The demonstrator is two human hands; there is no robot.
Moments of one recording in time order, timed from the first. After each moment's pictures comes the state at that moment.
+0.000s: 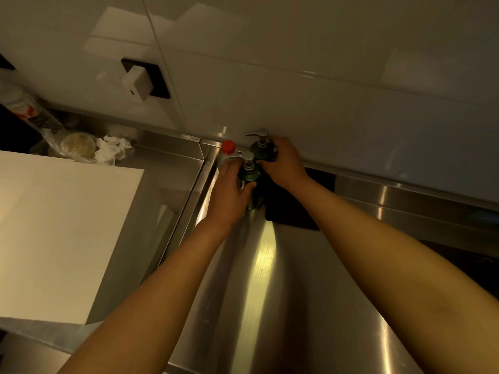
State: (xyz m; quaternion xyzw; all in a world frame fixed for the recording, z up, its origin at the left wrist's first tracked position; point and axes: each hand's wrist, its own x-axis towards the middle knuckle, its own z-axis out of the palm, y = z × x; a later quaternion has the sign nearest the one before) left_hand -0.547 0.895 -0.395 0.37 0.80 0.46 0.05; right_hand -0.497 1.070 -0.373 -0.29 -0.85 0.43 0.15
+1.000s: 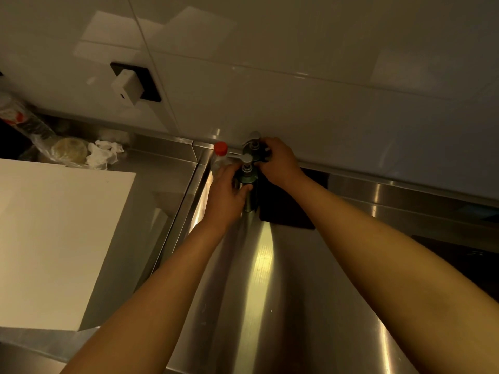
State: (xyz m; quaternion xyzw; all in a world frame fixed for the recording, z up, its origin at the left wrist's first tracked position) left_hand -0.540 0.901 -0.400 0.35 0.78 0.51 0.09; right_hand -0.493 1.076 -0.370 -0.29 -0.85 0.43 0.13
